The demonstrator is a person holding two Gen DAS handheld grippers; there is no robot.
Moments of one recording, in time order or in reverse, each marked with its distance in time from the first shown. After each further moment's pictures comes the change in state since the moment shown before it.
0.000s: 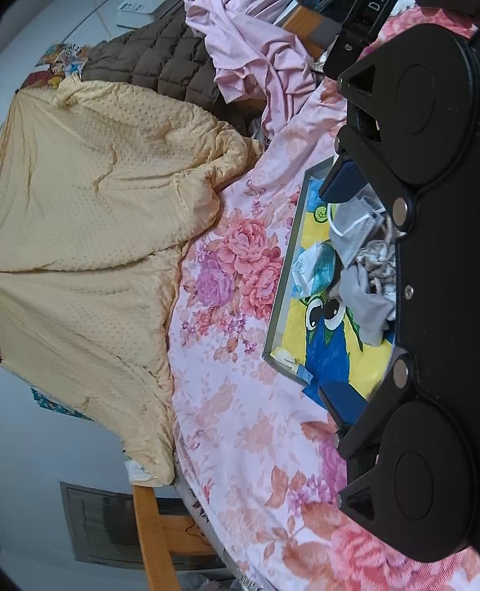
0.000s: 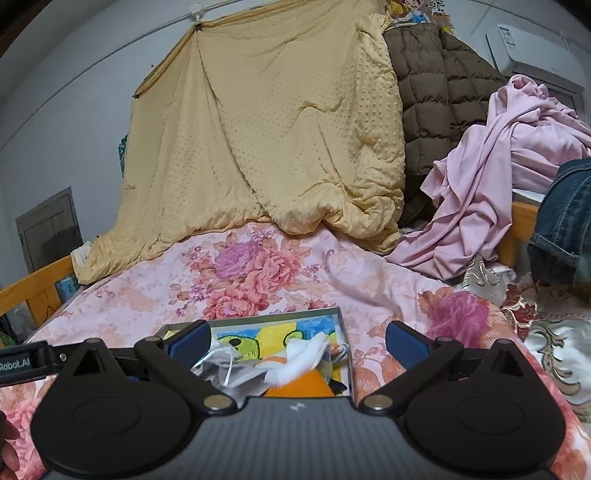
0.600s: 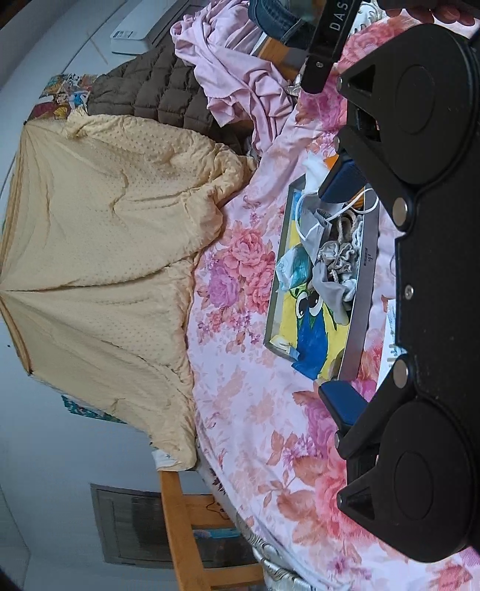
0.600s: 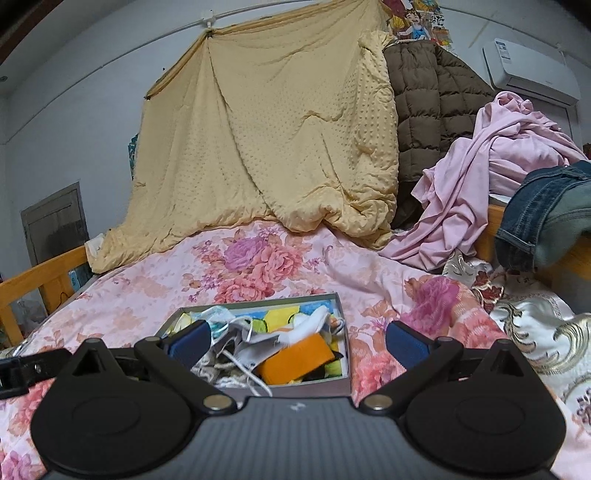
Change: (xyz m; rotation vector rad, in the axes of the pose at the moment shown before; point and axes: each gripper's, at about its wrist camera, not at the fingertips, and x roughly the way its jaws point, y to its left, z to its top) left arm -0.098 0.013 -0.041 0.072 -0.071 -0.014; right arm -0.076 0.018 -0.029 -0.033 -0.014 -0.009
